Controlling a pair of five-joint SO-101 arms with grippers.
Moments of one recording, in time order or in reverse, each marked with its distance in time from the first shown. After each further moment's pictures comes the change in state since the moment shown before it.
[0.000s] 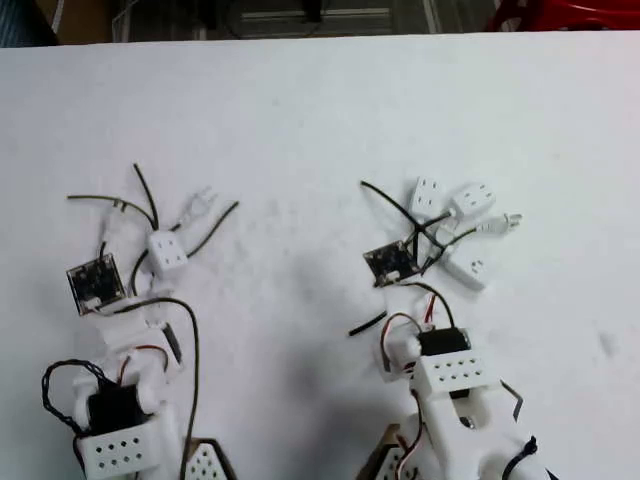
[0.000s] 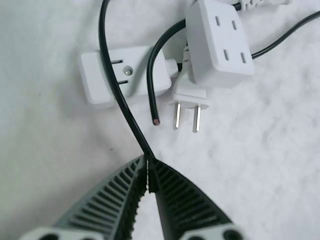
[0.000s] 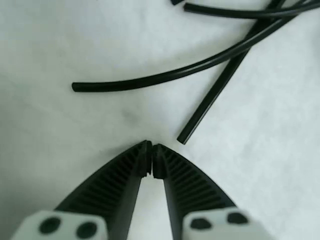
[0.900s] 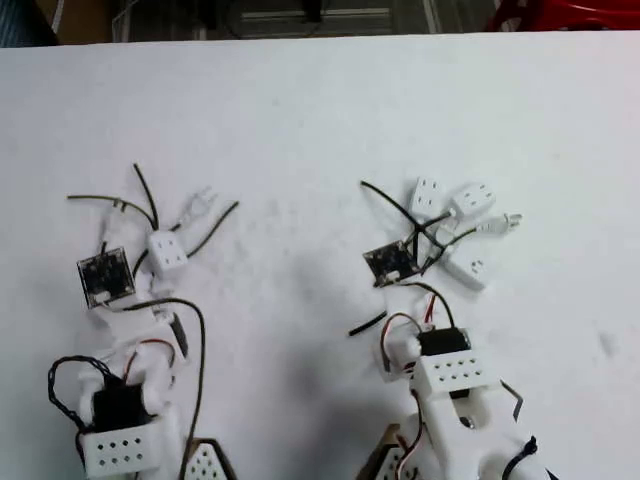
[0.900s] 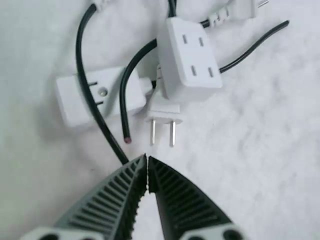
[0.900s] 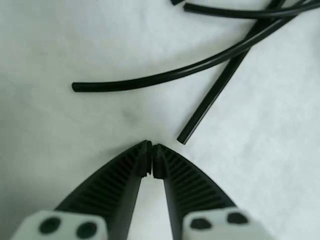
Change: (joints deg) left arm 4.2 0.7 0.0 -7.0 0.0; right arm 0.0 0.0 0.0 0.0 0.0
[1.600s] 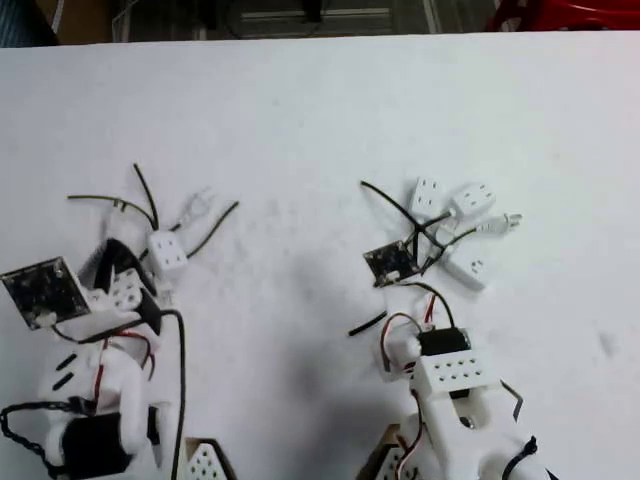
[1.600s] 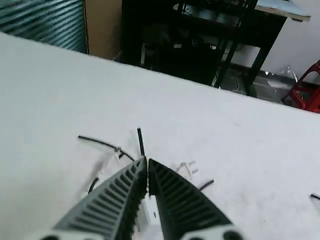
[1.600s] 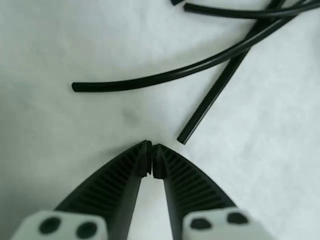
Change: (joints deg) left arm 0.1 -1.0 -22.9 -3.9 0.0; right arm 0.0 0.0 0.0 0.0 0.0
